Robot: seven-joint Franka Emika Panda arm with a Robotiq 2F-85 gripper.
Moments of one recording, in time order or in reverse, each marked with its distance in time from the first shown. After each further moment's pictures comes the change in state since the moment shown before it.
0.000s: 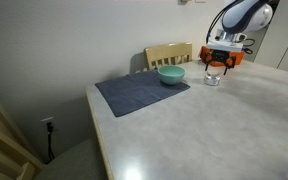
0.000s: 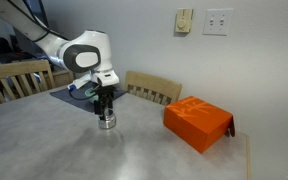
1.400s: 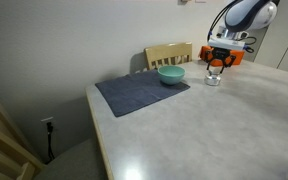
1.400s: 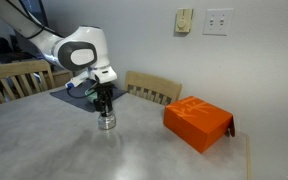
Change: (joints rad) arm 0.013 -0.047 -0.005 -0.056 -0.008 0.075 0.001
